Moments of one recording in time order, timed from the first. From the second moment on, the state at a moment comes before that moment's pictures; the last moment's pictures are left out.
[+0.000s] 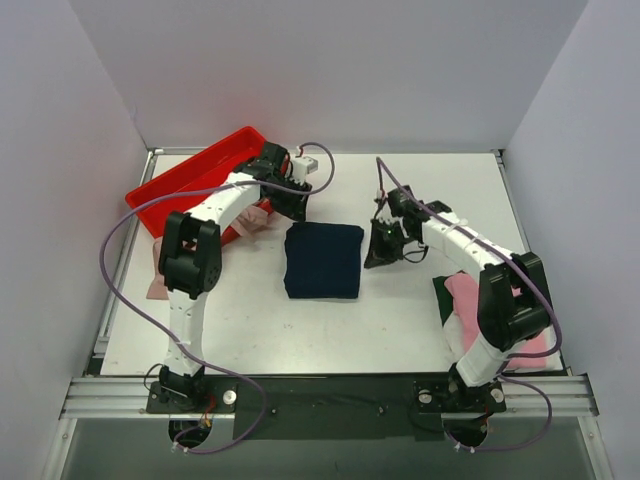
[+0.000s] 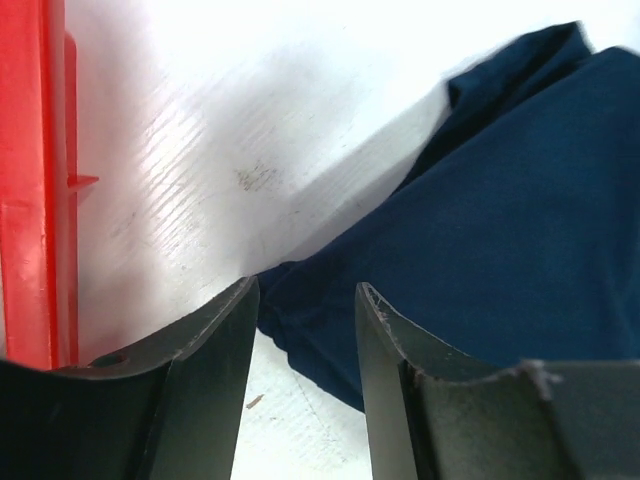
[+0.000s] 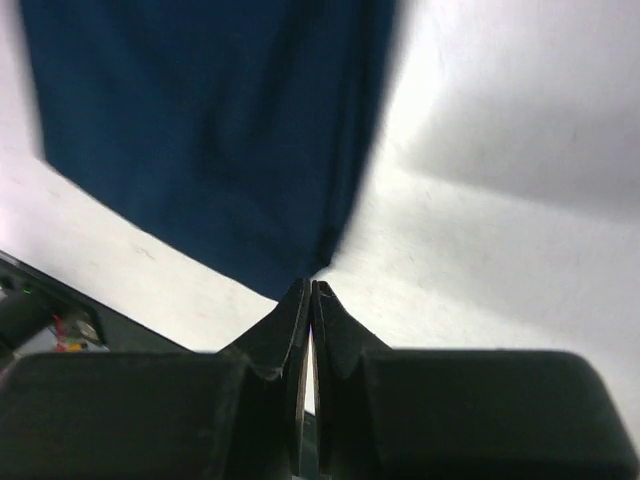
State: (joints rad) left arm -0.38 2.19 1.83 -0.66 0.34 0.14; right arm 0.39 1.66 1.09 -0.66 -0.33 0.42
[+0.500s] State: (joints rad) left arm -0.51 1.83 1.44 -0.69 0.46 0.16; right arm 0.37 2.12 1.62 -0.64 -0.33 0.47
